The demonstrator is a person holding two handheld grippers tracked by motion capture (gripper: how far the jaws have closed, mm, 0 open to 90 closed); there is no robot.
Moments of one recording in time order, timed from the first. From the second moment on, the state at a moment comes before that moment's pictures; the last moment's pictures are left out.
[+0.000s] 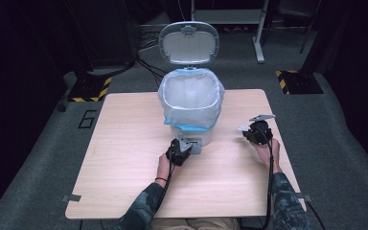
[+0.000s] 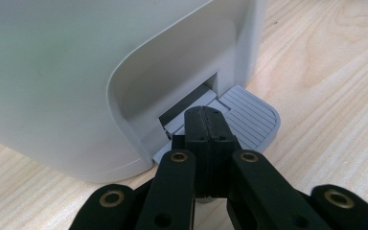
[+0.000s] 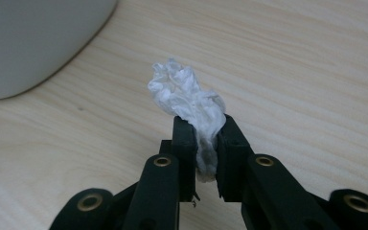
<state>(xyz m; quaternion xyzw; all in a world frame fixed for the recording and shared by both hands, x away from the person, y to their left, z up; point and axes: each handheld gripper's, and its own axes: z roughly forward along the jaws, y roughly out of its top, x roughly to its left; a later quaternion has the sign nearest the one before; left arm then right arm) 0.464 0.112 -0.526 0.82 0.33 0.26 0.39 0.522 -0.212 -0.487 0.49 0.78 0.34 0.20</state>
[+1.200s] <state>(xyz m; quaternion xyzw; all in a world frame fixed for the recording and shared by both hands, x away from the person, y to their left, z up) 0.465 0.114 -0.525 0.82 0.34 0.25 0.39 0.482 -0.194 -0.385 0.41 0.81 0.38 0.17</state>
